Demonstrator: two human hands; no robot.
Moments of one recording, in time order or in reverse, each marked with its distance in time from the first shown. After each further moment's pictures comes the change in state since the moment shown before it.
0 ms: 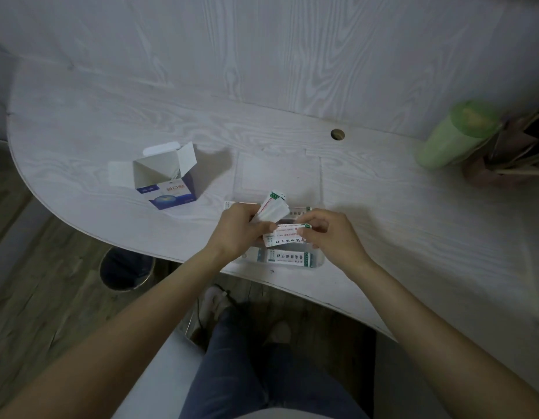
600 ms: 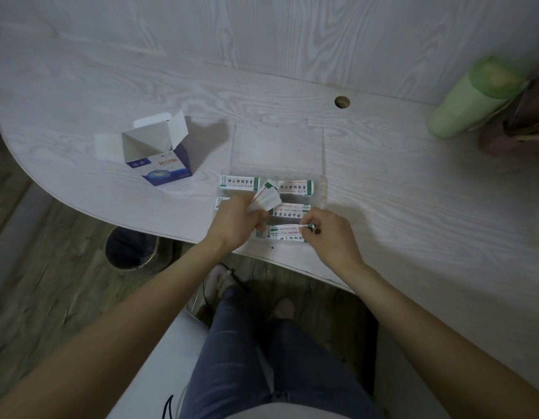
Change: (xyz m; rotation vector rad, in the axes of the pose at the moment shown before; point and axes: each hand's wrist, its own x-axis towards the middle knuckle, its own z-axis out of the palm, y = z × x) left_hand -0.003 -0.027 0.022 0.135 0.022 -0.050; right_hand -0.017 0.041 0.024 -0.386 0.079 -0.046
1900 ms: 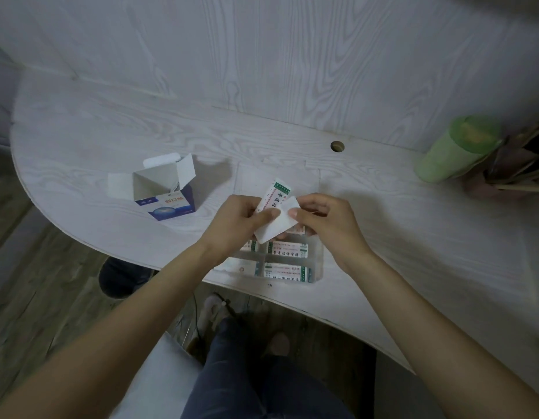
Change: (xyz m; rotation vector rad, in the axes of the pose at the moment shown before) left_hand -0.001 0.051 -0.045 -0.406 -0.050 0.146; right_hand 0.035 -0.063 -0.060 0.711 -0.034 0.038
